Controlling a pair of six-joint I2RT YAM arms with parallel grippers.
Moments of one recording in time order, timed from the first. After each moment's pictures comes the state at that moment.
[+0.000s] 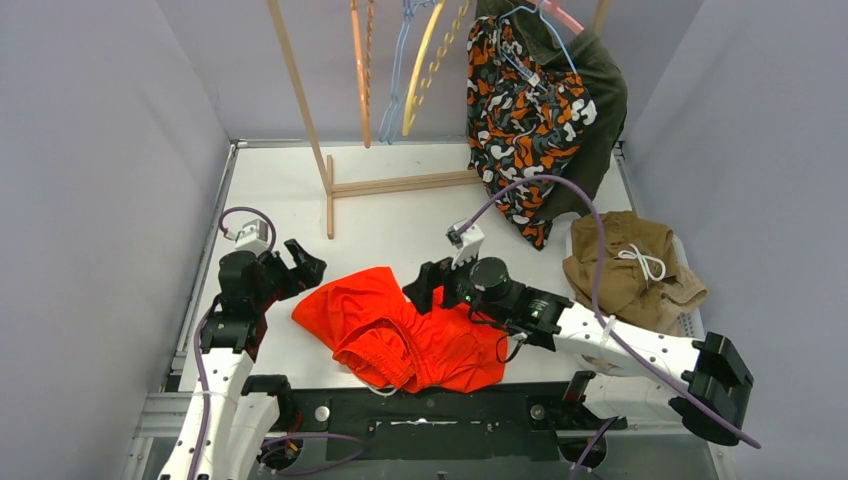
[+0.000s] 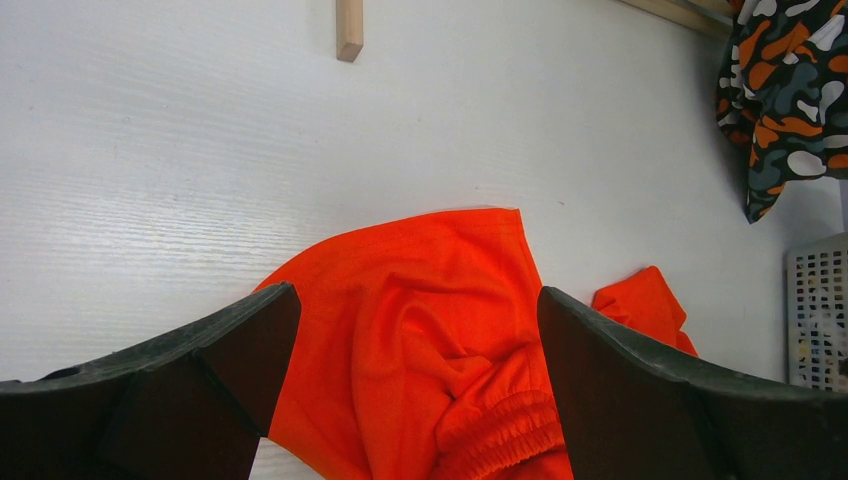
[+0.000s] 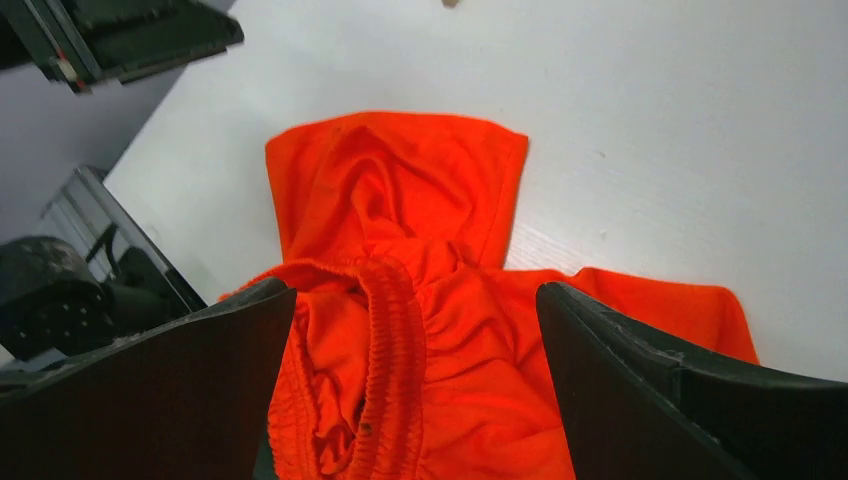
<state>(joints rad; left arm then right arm) -0.01 0.68 0.53 -0.35 0.19 -0.49 0.97 1.12 0.76 0.04 0.14 0.47</state>
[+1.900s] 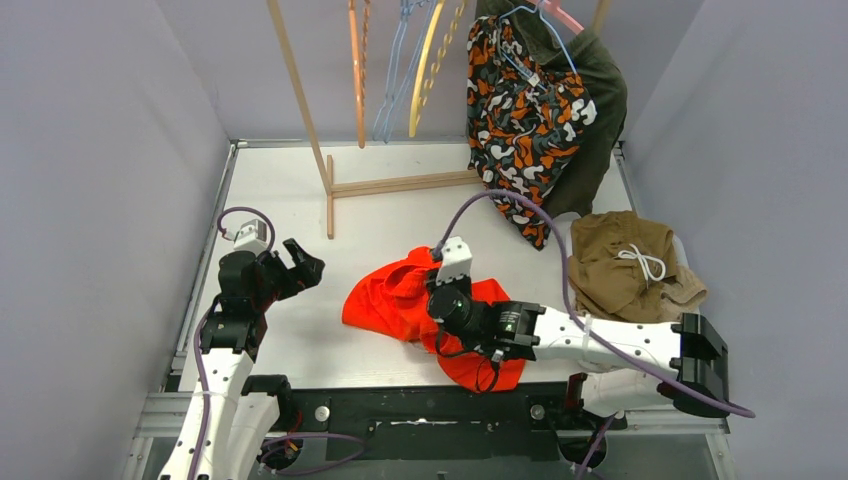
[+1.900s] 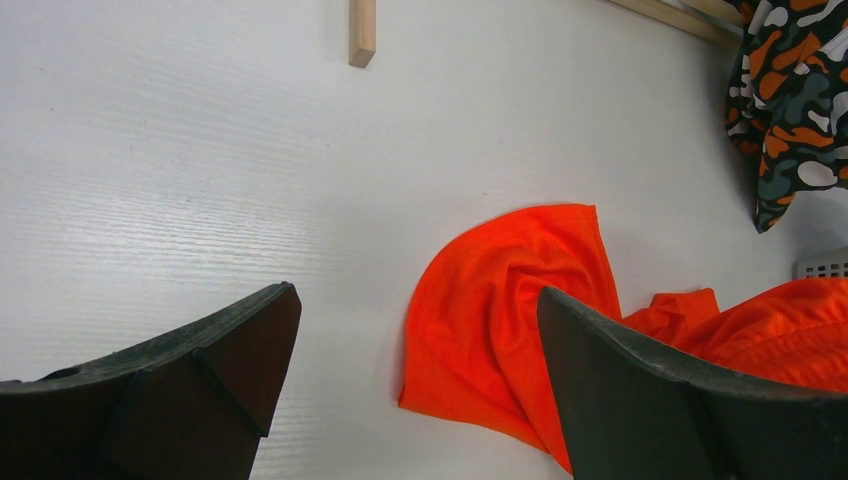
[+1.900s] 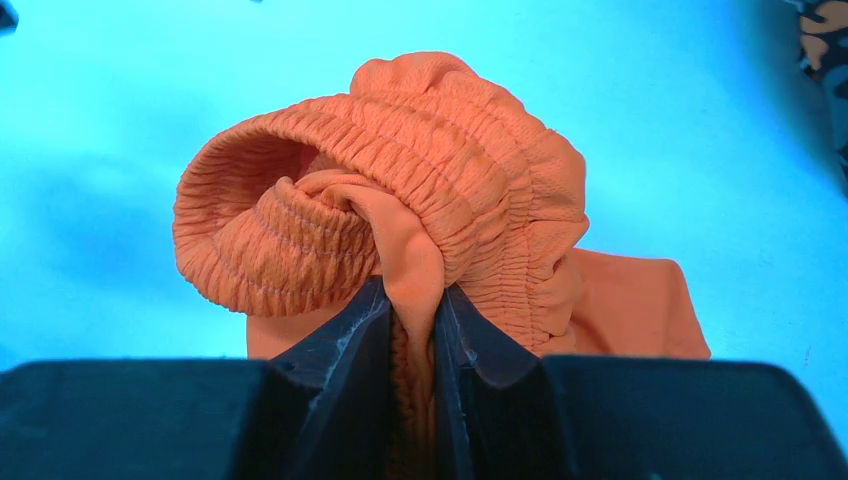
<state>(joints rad) -0.01 0.68 0.53 -0.35 0.16 -0.49 1.28 1.27 0.90 -0.29 0.76 0.52</state>
